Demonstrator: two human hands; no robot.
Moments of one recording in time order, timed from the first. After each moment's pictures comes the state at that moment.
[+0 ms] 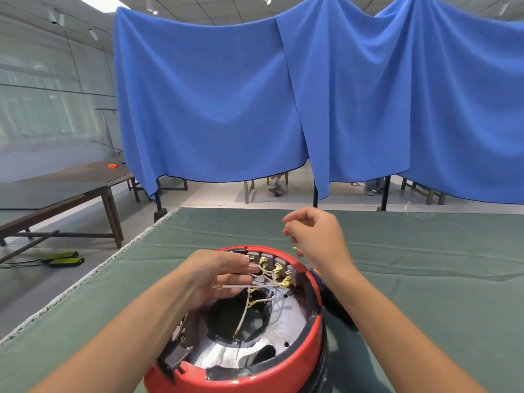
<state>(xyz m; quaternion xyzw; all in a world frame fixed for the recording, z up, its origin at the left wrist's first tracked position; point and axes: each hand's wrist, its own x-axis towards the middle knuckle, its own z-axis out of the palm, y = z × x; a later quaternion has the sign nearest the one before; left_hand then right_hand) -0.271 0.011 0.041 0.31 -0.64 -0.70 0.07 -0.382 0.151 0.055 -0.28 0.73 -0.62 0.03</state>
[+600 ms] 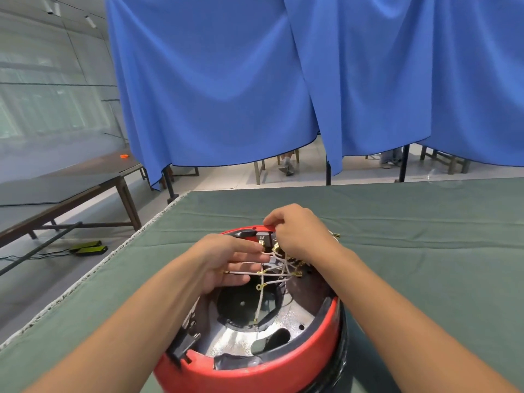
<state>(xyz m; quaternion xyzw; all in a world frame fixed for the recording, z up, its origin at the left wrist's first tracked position) -0.279 0.007 0.036 0.35 -0.67 -0.66 0.03 -0.378 0.116 0.042 -0.39 0.85 -0.34 0.06</state>
